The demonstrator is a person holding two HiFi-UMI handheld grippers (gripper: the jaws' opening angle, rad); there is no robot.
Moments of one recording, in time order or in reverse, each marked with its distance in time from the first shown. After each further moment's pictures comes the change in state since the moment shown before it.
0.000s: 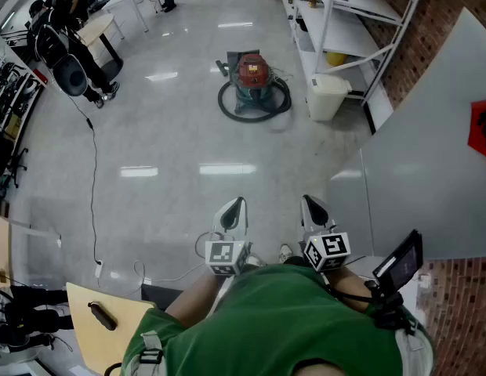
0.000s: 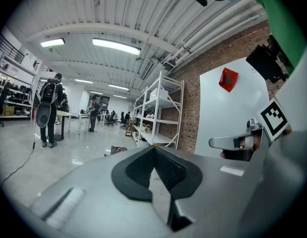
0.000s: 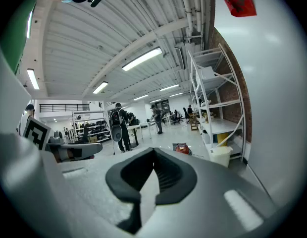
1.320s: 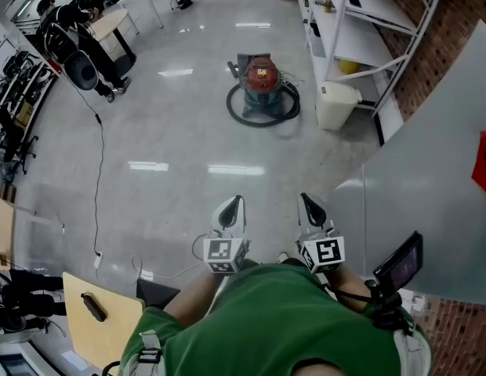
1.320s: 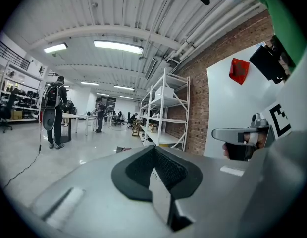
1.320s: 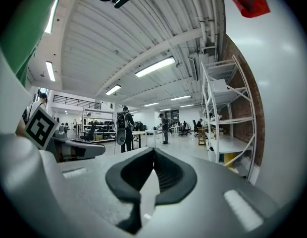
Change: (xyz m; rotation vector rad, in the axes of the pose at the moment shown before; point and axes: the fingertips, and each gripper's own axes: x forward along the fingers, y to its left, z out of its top) left arm 0.084 -0.017 -0.001 0.016 0.026 0.104; right arm 0.049 -0.067 0.032 -0.154 -0.105 0.099
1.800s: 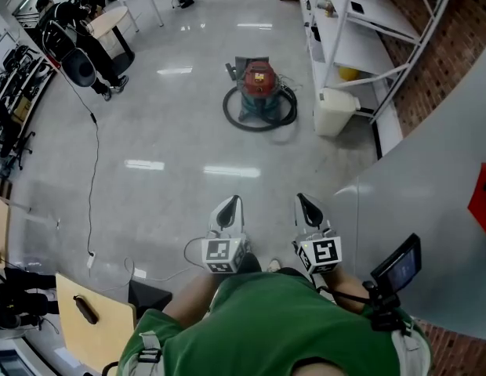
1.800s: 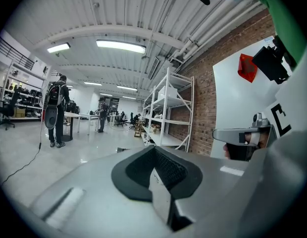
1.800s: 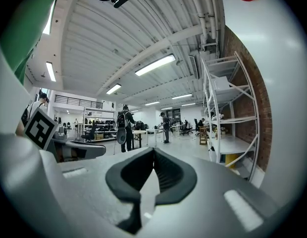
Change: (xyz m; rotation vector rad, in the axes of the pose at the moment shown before) left arm 0.023 -0.002 0.014 -0.023 -0.015 0.033; right arm 0.019 -0.018 0.016 -0.008 0.010 0.019
